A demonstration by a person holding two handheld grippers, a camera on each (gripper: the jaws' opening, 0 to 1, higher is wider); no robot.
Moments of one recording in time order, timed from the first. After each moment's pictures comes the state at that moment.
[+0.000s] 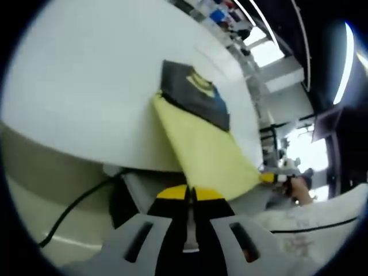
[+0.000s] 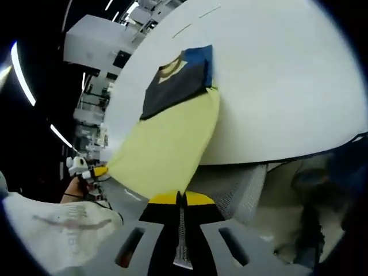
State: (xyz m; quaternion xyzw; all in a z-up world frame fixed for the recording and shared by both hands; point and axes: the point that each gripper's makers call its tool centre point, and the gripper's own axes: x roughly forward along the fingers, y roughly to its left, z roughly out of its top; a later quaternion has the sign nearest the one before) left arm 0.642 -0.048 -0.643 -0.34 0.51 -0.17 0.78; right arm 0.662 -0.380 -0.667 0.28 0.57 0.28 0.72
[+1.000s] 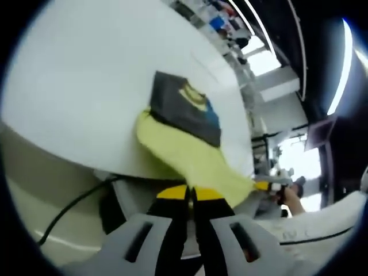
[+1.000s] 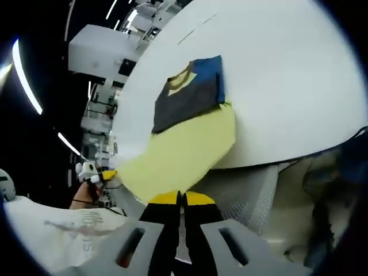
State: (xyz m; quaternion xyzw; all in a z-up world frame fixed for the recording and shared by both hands) left arm 0.667 -0.056 -0.635 -0.36 0.48 -0.17 0.78; right arm 0.678 -0.369 -0.654 0.30 0.55 0.29 0.73
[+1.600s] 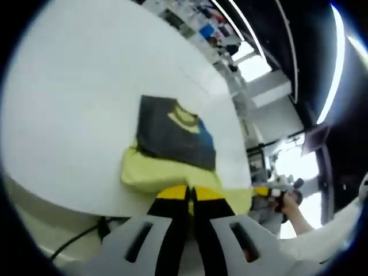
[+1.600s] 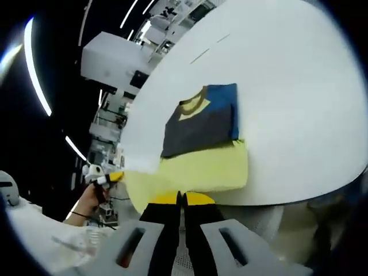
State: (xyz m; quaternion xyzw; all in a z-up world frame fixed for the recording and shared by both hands) left arm 0.743 -0.051 -0.626 -0.36 0.43 -0.19 0.80; right arm 0.735 -0.356 -0.633 0.32 0.48 0.30 0.75
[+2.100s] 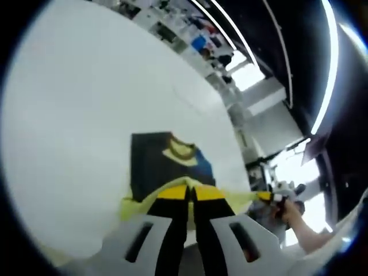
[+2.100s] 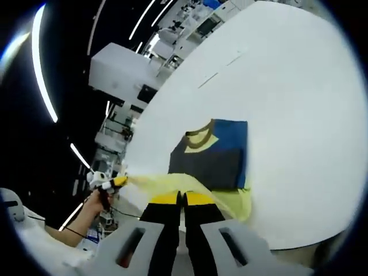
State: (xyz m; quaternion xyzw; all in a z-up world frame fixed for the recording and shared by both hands) left arm 0.828 -0.041 -0.617 -0.36 0.39 -0.20 0.83; right arm 0.816 -0.350 -0.617 0.33 0.43 0.31 0.78
